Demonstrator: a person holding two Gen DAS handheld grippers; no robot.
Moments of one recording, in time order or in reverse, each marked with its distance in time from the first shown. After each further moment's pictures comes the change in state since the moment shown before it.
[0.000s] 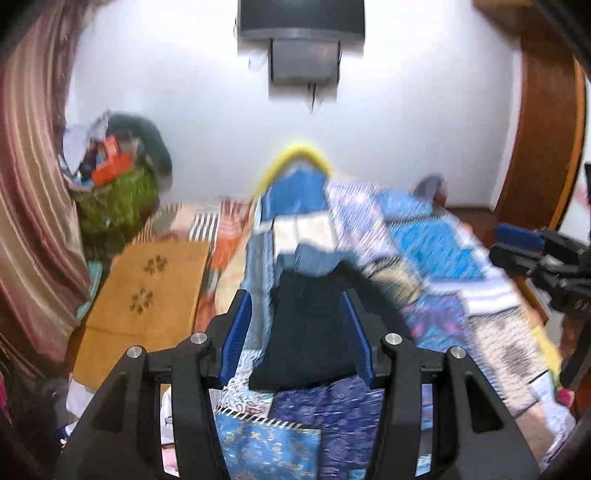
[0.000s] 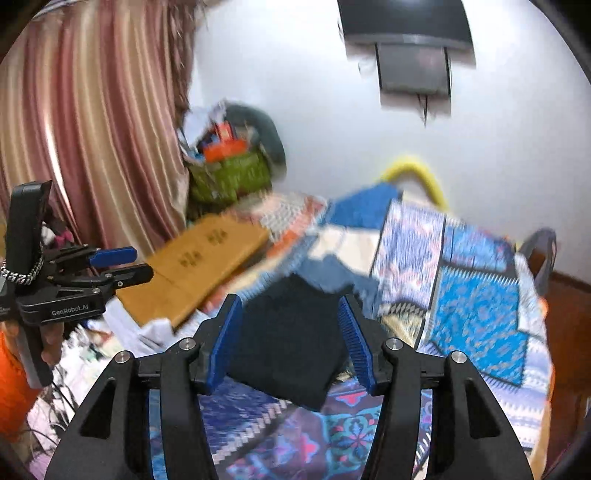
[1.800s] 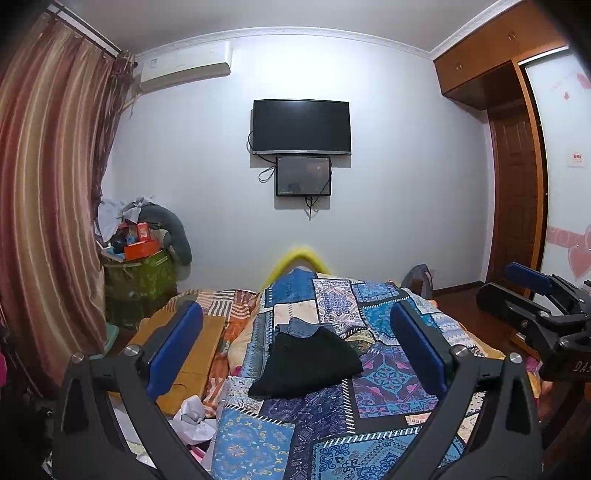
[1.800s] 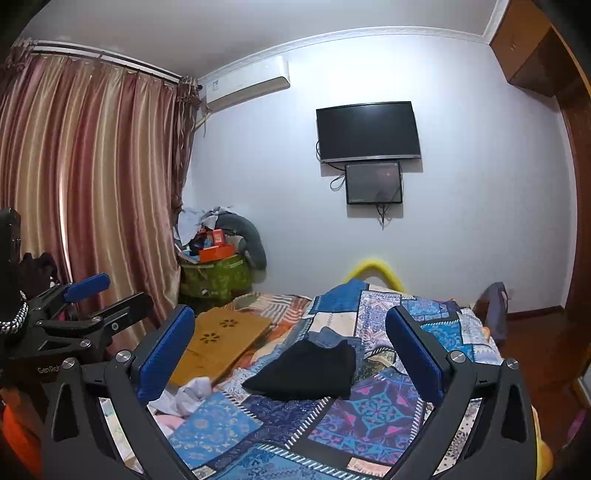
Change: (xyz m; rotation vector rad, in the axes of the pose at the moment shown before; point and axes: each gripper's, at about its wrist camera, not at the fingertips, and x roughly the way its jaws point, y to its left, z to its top) left arm -0.215 -0.041 -0.095 0.001 -0.420 0.040; right arm -0.187 0.138 -0.066 0.021 -0.426 -0.180
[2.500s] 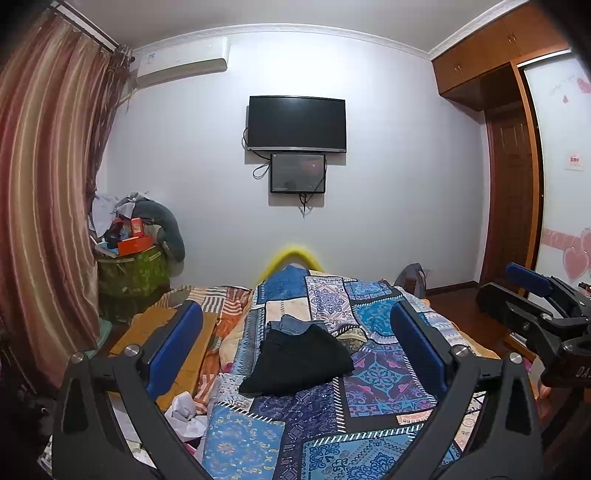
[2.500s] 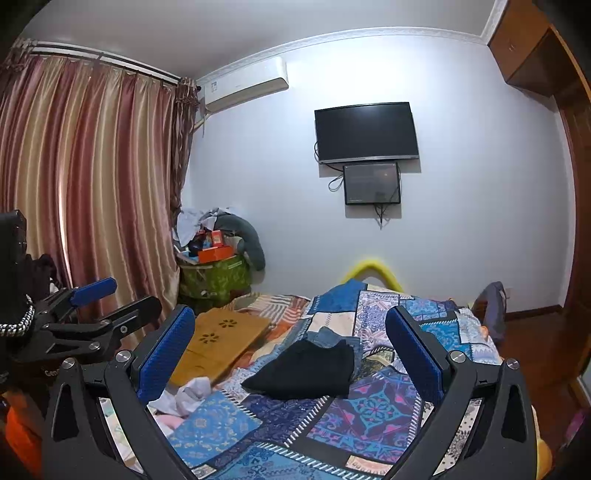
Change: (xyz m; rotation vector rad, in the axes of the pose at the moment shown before) left arm 0.003 -0.005 -0.002 -0.008 0.013 -0.027; right arm -0.005 0.001 0.004 0.004 0.001 -0.005
